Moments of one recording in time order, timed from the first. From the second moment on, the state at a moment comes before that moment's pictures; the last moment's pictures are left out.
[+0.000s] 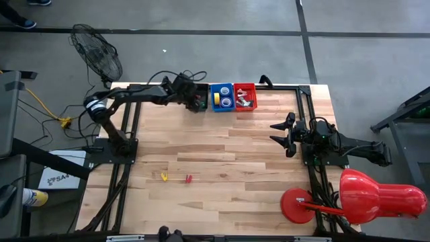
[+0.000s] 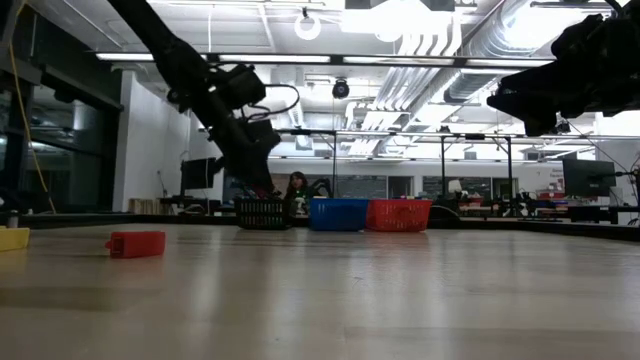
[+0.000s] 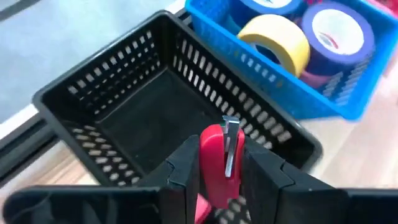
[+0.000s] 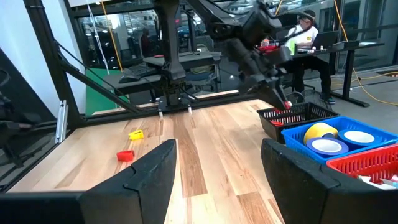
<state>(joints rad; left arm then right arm) 0.65 1.65 0.96 -0.08 0.01 -0.13 -0.20 0.01 0.01 0.04 -0.06 0.13</state>
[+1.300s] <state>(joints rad) 0.65 1.65 0.99 -0.12 0.06 -0.06 -0.20 0.01 0.01 0.04 -0.06 0.13</state>
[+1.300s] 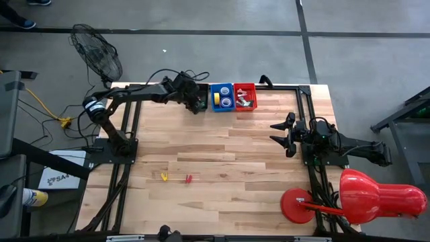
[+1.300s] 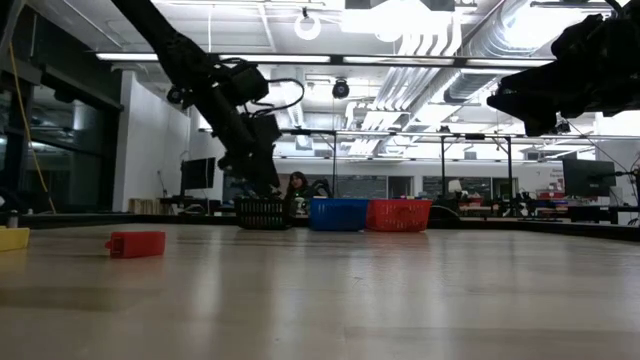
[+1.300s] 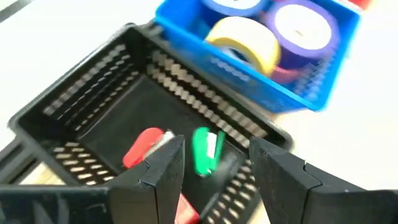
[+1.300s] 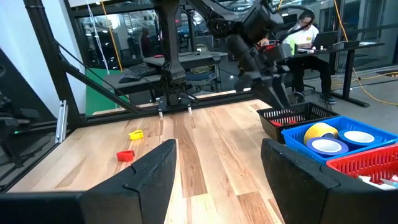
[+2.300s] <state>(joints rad) 0.37 1.24 1.10 -1.31 -0.02 0.08 -0.20 0.01 0.01 0.04 -0.06 0.13</state>
